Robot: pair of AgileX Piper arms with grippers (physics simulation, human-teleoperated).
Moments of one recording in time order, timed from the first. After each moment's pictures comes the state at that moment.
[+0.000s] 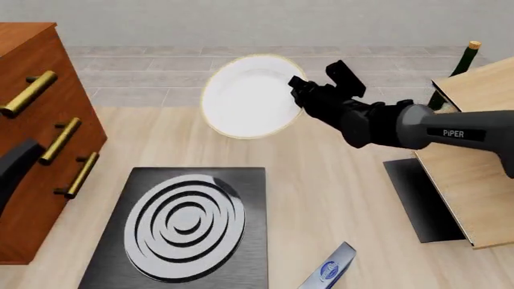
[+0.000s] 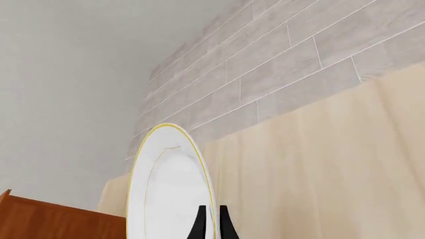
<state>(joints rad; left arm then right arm) -0.65 0.28 -0.59 0.17 0.65 0.38 1.88 -1.20 -0.30 0.82</state>
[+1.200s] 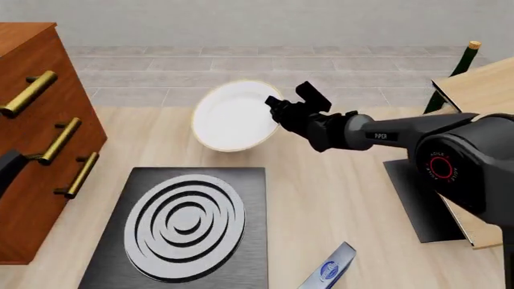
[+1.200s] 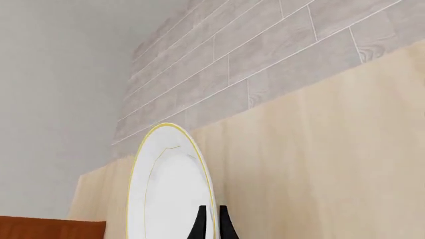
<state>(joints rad) -0.58 0.22 -0.58 0.23 0.64 0.42 2.20 -1.47 -0.26 0.84</state>
